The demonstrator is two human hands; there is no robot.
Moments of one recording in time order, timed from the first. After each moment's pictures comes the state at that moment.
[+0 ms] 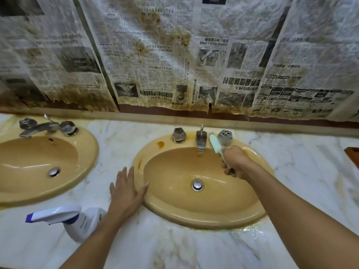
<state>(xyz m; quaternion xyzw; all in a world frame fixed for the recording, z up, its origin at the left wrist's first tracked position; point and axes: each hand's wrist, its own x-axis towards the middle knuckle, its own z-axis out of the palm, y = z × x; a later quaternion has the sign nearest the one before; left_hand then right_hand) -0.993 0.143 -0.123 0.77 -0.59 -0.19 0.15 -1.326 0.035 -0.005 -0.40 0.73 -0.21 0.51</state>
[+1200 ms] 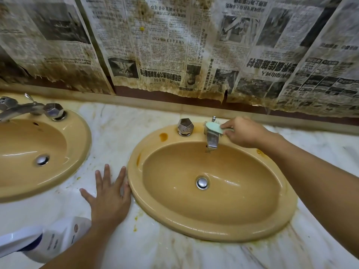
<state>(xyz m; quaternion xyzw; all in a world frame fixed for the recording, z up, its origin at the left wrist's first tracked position) -0.964 0.137 -0.163 0.85 -0.51 -0.13 0.05 -1.322 -0.059 0.010 -0.78 0.60 0.06 0.16</state>
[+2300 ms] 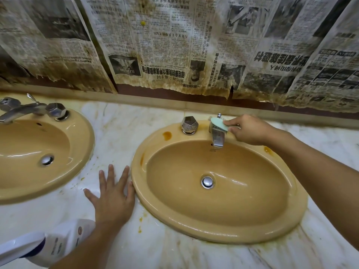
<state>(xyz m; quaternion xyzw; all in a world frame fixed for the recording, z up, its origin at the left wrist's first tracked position) -0.962 0.136 -0.165 0.85 -0.52 -0.12 0.05 -1.331 -0.085 -0.018 -0.76 0.61 0.03 0.22</state>
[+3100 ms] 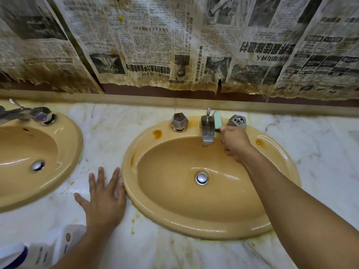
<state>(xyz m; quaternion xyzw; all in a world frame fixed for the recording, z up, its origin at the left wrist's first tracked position) -0.960 0.136 -0.170 0.85 -0.52 -0.10 0.05 -1.316 -0.053 -0.086 -0.37 0.71 -0.32 0.51</state>
